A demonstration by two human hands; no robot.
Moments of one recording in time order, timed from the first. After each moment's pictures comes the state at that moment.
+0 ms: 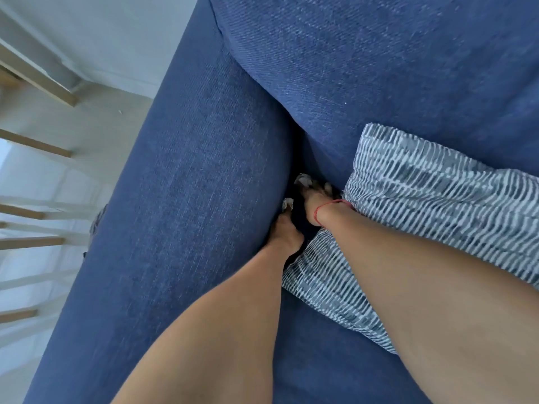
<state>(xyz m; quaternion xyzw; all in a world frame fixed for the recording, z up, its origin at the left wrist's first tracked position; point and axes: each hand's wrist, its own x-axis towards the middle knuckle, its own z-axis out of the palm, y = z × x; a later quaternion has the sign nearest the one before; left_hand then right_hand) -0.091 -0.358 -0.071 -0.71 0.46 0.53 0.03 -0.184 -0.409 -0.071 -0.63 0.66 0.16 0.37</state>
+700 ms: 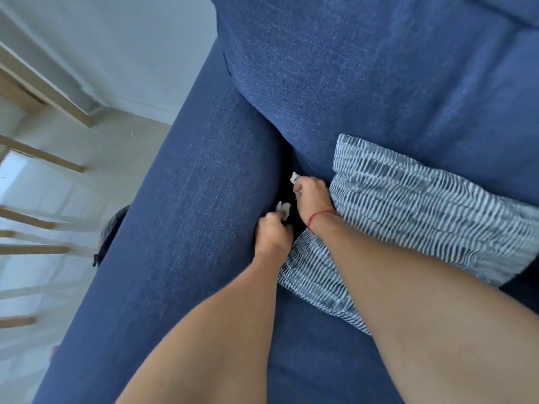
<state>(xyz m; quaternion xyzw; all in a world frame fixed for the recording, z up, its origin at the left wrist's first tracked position) -0.091 -0.326 -0.007 -0.75 0.50 0.42 -0.11 -0.180 -0.386 0.002 -0.61 0.72 -0.10 0.31</state>
